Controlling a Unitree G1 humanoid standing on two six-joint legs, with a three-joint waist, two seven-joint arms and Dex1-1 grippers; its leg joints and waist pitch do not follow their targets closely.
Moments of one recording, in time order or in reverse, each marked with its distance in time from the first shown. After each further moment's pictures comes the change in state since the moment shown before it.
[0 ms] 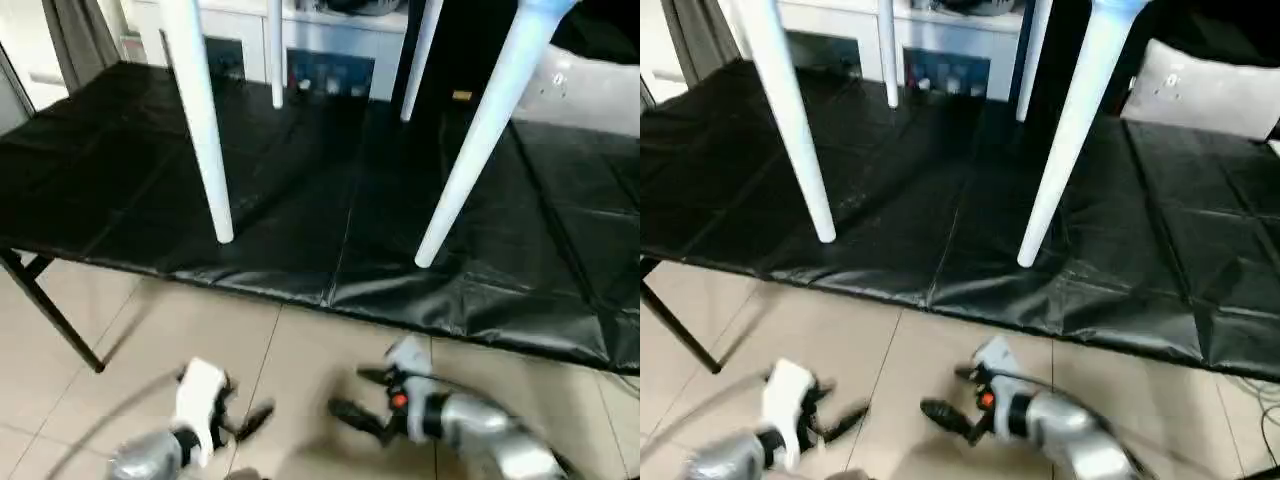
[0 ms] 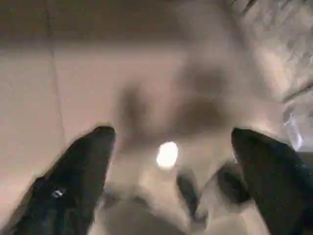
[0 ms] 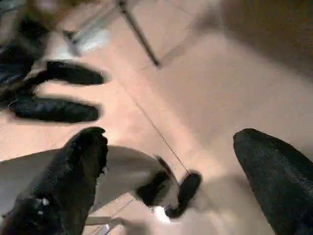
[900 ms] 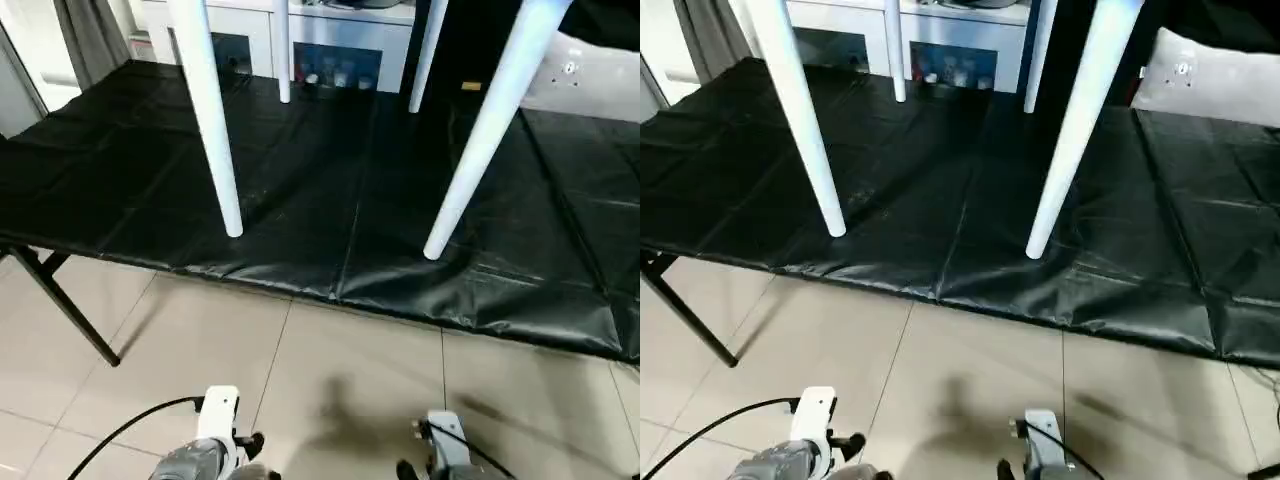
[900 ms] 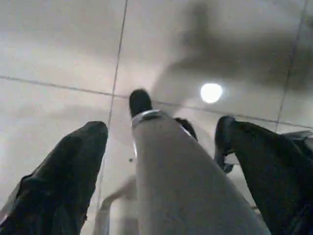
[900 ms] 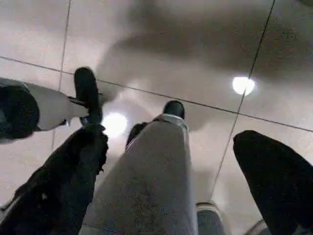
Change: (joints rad) left arm -0.342 -0.187 0.153 0.676 0.037 0.033 0.385; right arm -0.165 0.091 -0.238 0.734 -0.064 -0.025 -0.563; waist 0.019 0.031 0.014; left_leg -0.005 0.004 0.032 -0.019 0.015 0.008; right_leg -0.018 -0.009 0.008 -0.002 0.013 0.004
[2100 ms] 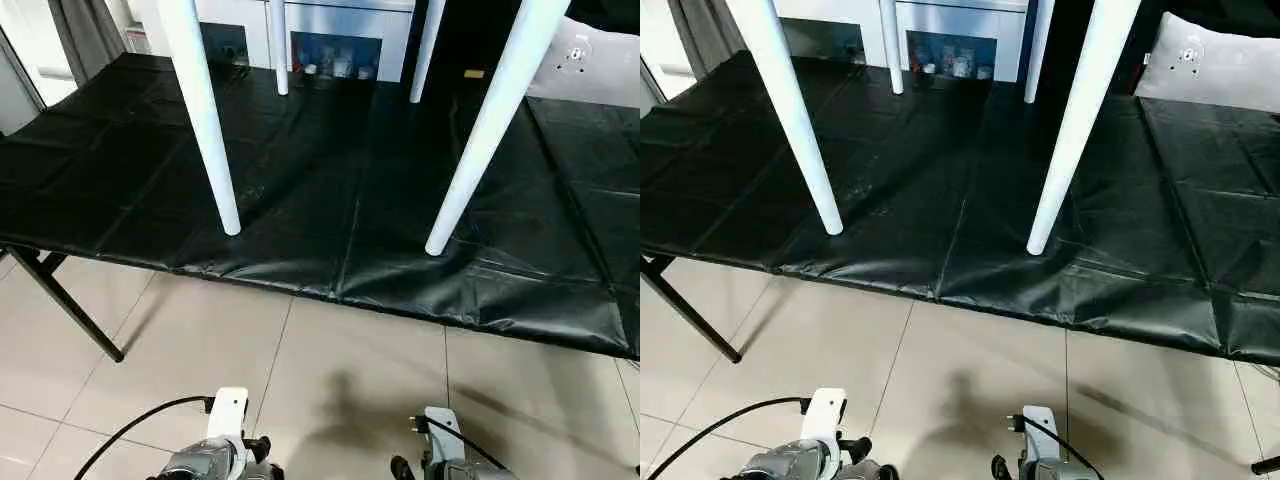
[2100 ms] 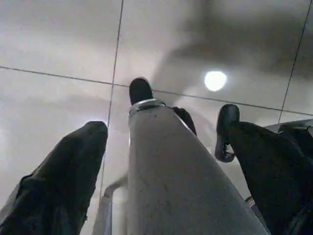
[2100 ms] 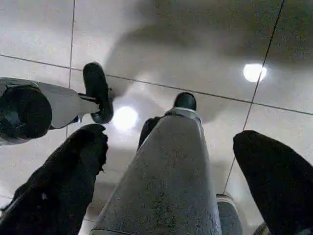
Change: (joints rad) left arm -0.018 -0.017 0.001 0.025 0.007 0.015 0.016; right arm -0.015 0.017 -0.028 0.026 0.001 0.004 0.005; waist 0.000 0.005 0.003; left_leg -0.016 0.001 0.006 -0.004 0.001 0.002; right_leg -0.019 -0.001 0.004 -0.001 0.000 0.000
